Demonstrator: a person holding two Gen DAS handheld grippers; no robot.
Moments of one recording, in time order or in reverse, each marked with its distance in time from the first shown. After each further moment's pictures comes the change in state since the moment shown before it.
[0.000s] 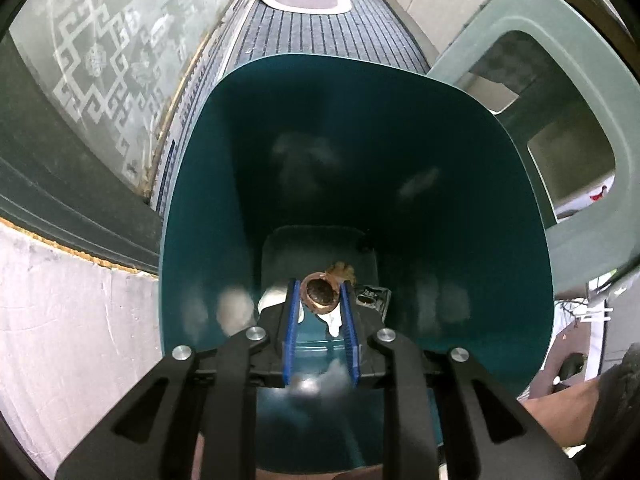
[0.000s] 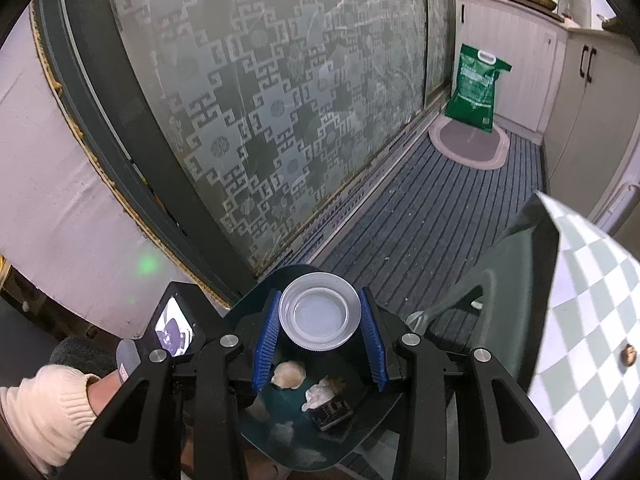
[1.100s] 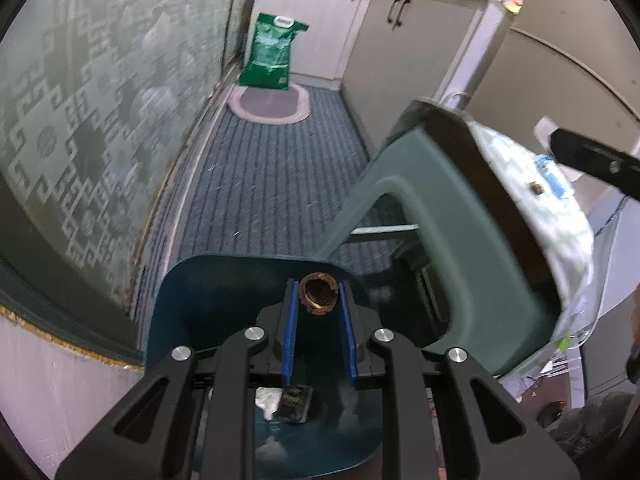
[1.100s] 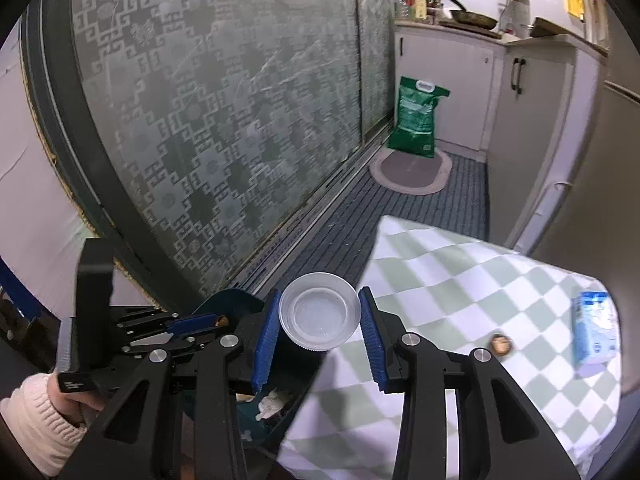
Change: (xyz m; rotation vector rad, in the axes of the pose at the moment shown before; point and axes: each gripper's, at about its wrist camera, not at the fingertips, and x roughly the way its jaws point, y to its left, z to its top) left arm -0.097 -0.064 0.058 -0.005 -0.330 -0.099; right arm -0.091 -0.074 -0.013 0.065 -0.149 -0.122
